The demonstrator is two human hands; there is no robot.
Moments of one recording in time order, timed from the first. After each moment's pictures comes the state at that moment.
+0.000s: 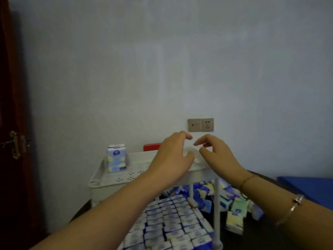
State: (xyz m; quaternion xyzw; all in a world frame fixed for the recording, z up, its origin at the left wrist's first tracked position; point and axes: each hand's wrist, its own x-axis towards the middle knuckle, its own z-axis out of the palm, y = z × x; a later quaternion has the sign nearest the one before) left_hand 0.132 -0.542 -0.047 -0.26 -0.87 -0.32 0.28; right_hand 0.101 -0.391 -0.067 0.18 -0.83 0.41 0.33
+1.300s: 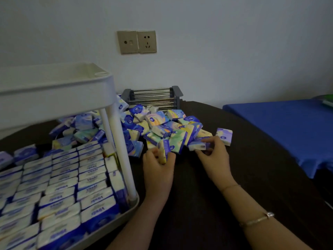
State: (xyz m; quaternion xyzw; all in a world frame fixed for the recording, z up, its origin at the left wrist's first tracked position) left_hand 0.022 -0.331 -0.320 -0.02 -0.78 -0.61 0.13; right_hand 0.037 -0.179 -0.321 -0.13 -0.80 0.51 0.29
